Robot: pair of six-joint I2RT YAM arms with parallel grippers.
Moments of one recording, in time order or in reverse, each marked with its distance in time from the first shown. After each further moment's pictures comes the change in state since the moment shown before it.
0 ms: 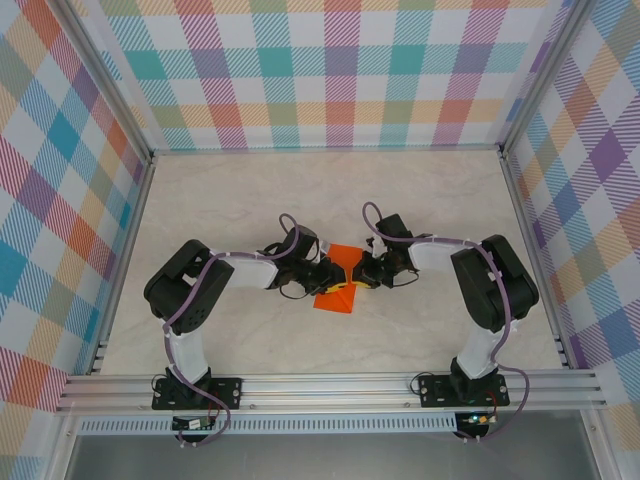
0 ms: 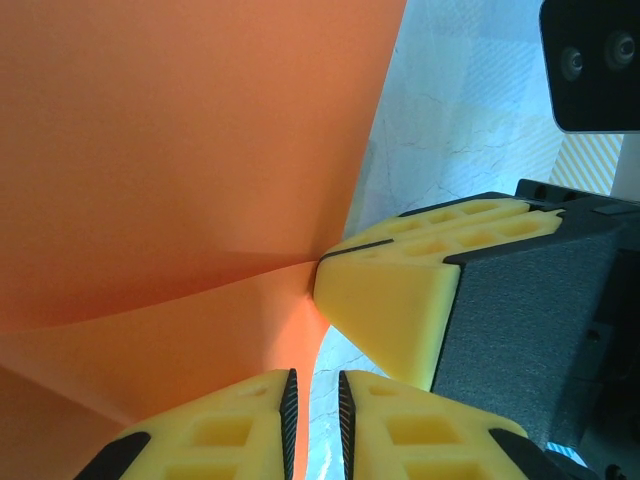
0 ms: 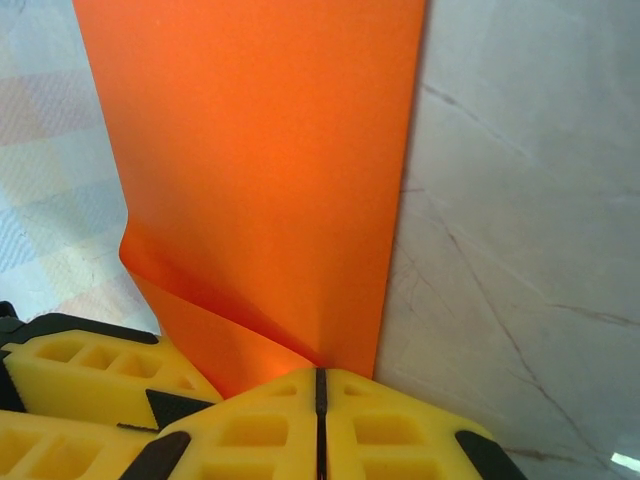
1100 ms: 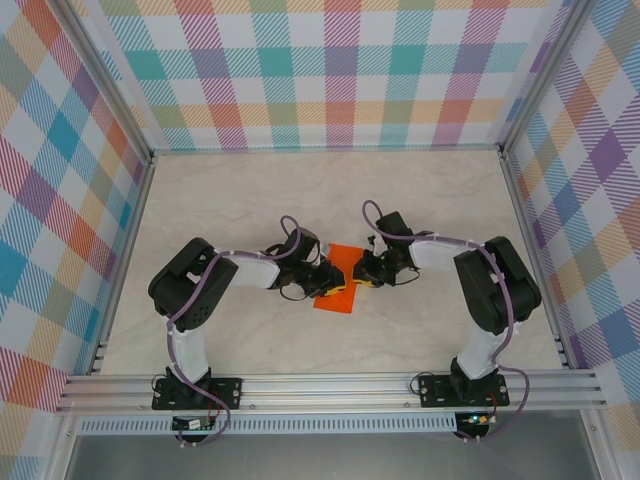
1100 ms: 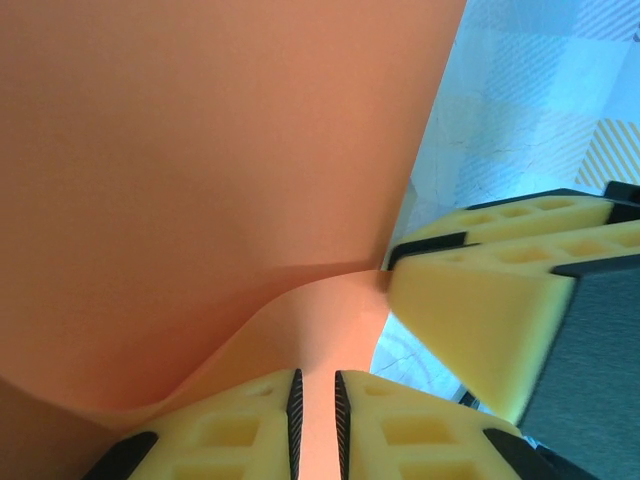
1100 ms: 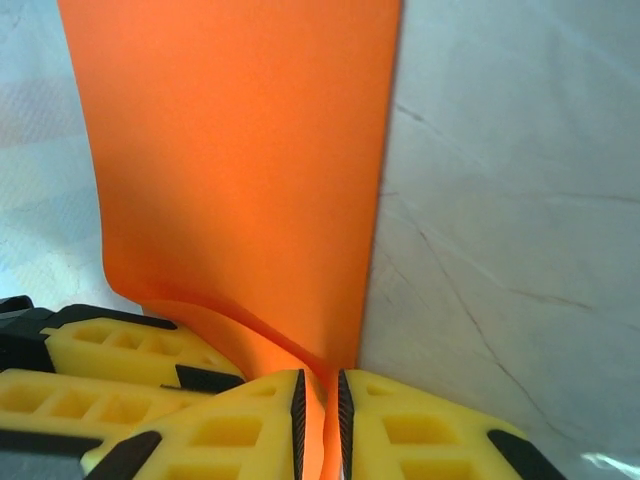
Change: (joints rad) left arm 0.000 0.031 0.005 -0.024 -0.006 0.024; right arm 0.001 -0.035 0.024 -0.071 0.065 -0.024
